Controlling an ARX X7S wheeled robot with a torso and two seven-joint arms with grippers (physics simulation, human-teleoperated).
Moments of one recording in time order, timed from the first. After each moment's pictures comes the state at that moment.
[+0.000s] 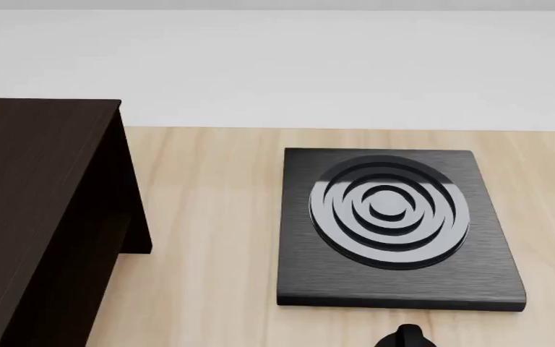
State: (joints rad) left arm -1.18 -0.37 0.11 0.84 -0.26 -1.39 -0.05; right arm -0.52 0.44 0.63 -0.68 0.35 0.74 0.14
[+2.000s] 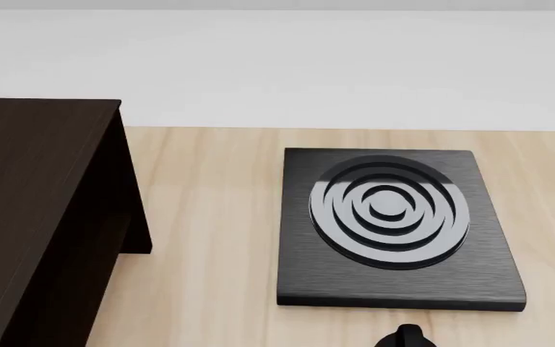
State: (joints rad) left arm -1.29 -0.33 0.17 0.88 -0.32 -1.48 -0.10; right arm -0.30 0.46 0.47 -0.05 0.28 0.53 0.06
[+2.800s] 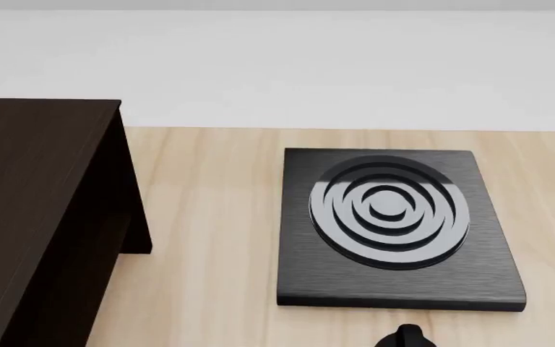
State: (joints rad) left arm -1.40 -0.33 0.13 0.91 -0.52 -1.56 -0.21; right arm -0.30 0.45 0.51 -0.03 0.39 0.52 0.04
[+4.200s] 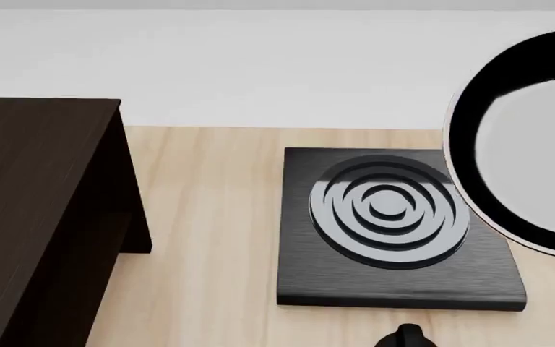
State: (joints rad) left arm -1.64 -0.54 0.10 0.72 -1.19 -1.49 -0.68; right arm 0.07 0.88 0.78 -0.94 1.17 1.47 0.32
